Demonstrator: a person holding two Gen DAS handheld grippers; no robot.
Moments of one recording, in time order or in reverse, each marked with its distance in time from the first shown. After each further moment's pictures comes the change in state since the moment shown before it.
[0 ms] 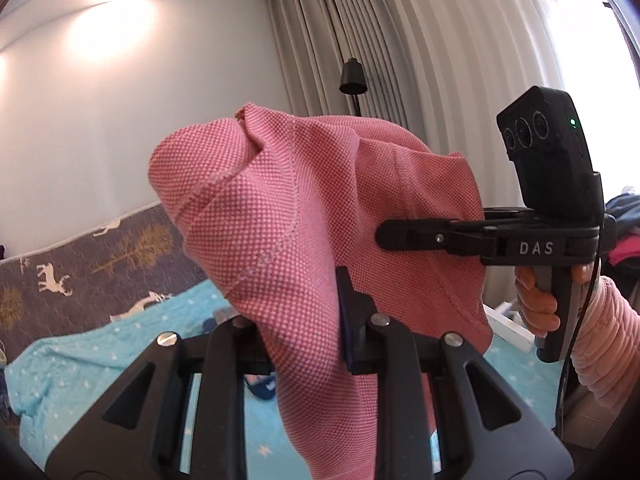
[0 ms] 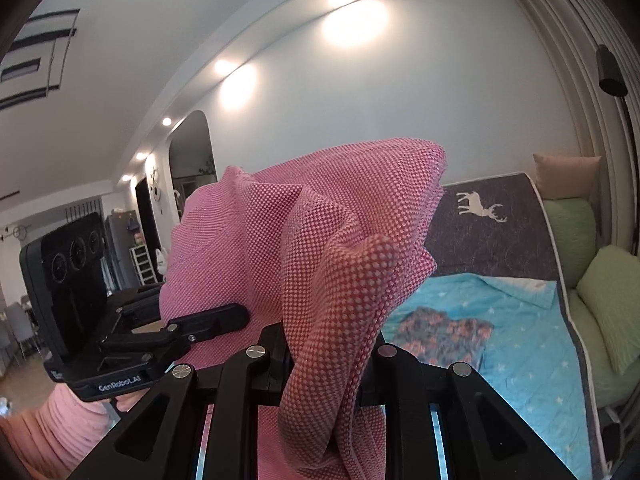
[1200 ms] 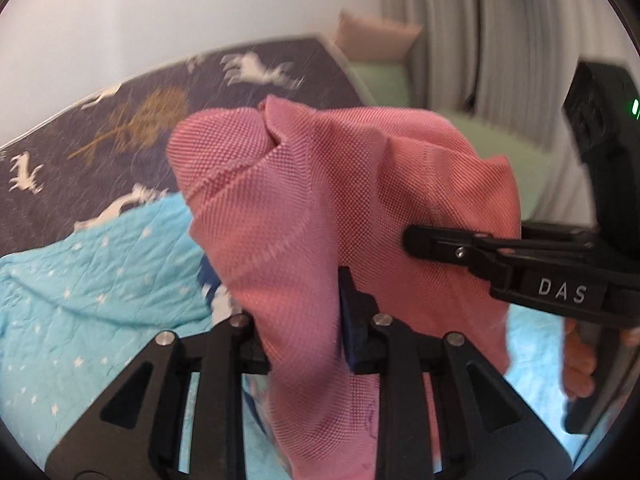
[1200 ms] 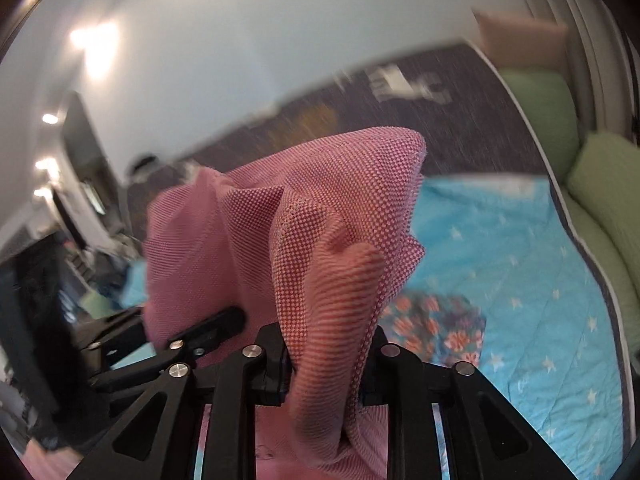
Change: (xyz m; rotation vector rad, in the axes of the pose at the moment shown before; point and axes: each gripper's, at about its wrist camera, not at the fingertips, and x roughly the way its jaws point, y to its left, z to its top) left arm 0.362 0.114 -0.131 -0.193 0.411 0.171; right arm 0.313 -0.234 -0.063 0.263 0.339 -0.247
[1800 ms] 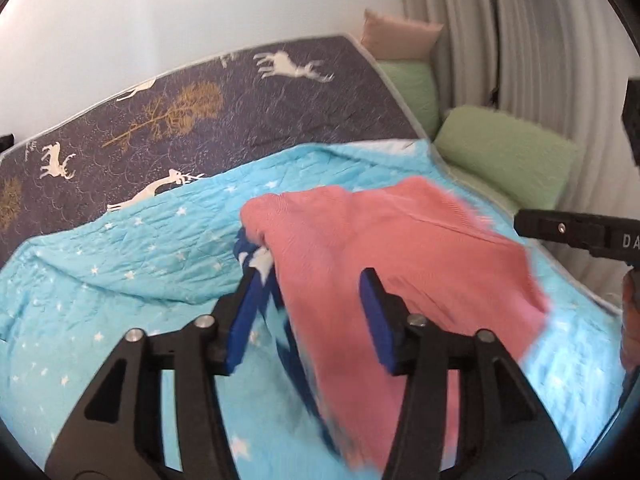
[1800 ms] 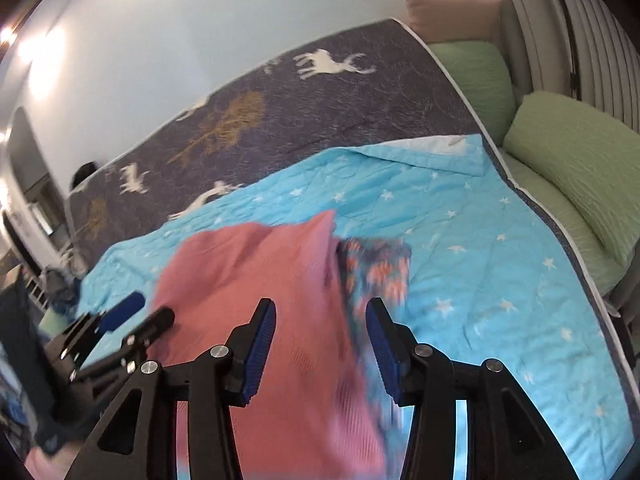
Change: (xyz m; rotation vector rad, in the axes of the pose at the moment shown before) left arm -0.043 0.010 -0.049 -0.035 -0.076 0.032; right arm -0.035 -0.029 -0.055 0.100 -0.013 -0.149
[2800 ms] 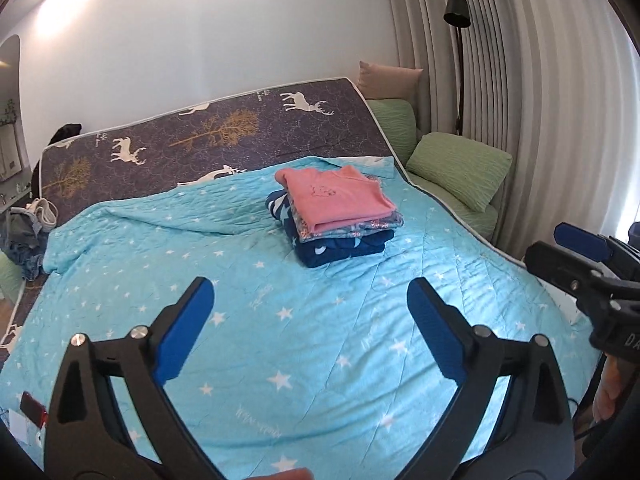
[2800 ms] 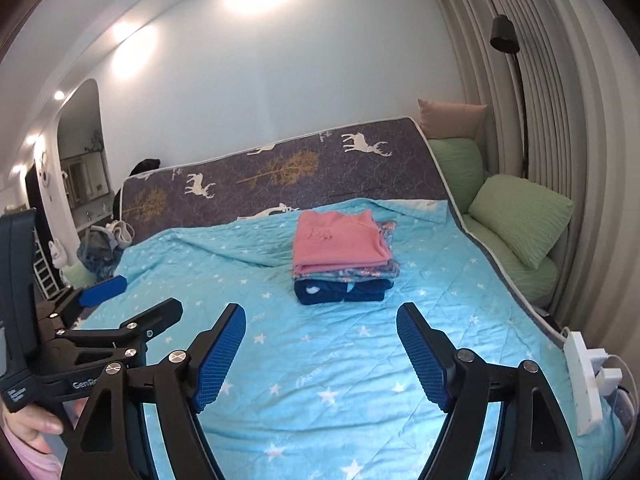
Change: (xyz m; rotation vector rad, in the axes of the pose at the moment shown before) left arm -0.332 -0.071 -0.130 -0.046 -0.075 0.098; right arm -0.331 0.122 -0.229 -0.177 -0.258 -0.058
